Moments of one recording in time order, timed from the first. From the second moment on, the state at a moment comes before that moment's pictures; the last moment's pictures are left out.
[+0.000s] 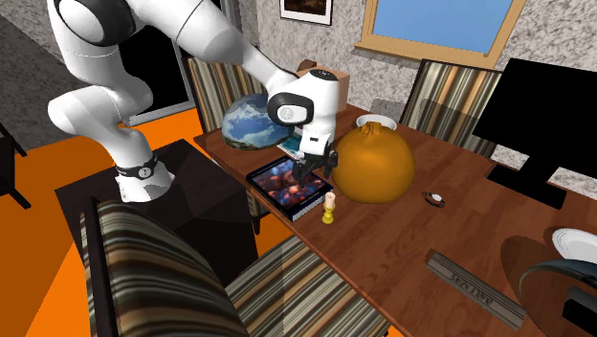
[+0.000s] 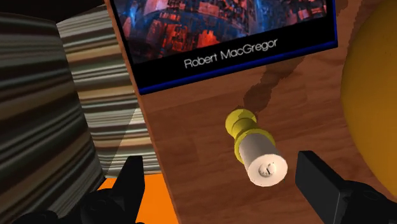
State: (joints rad) arm 0.19 0.46 0.47 -1.95 -0.28 2.32 1.12
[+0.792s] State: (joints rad) arm 0.30 0.74 0.39 -1.72 -0.38 2.36 1.21
